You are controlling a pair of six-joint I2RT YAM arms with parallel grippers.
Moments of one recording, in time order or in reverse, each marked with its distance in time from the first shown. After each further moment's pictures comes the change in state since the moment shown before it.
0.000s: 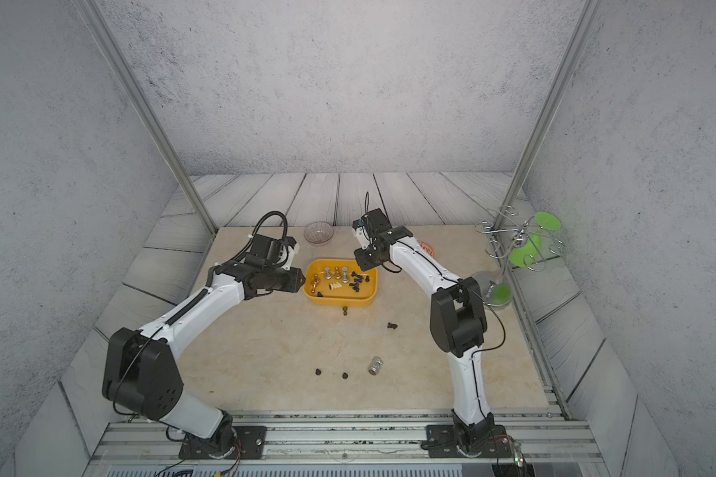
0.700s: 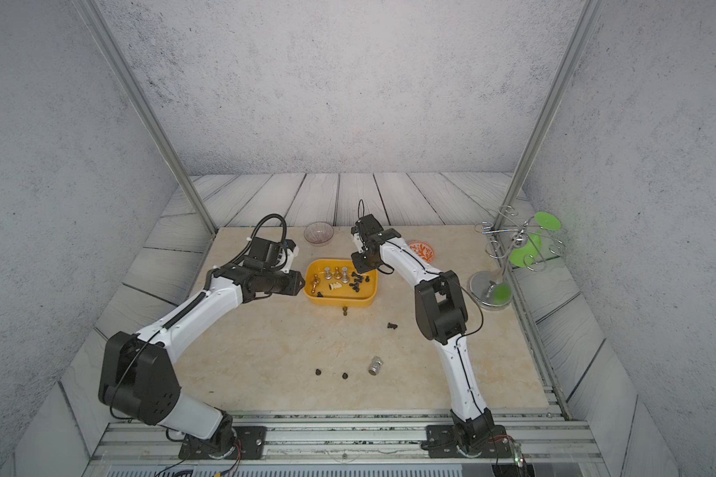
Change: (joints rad) left arm 0.000 -0.024 -0.030 0.000 0.014 -0.001; right arm -0.004 0.182 0.135 -0.012 0.027 0.048
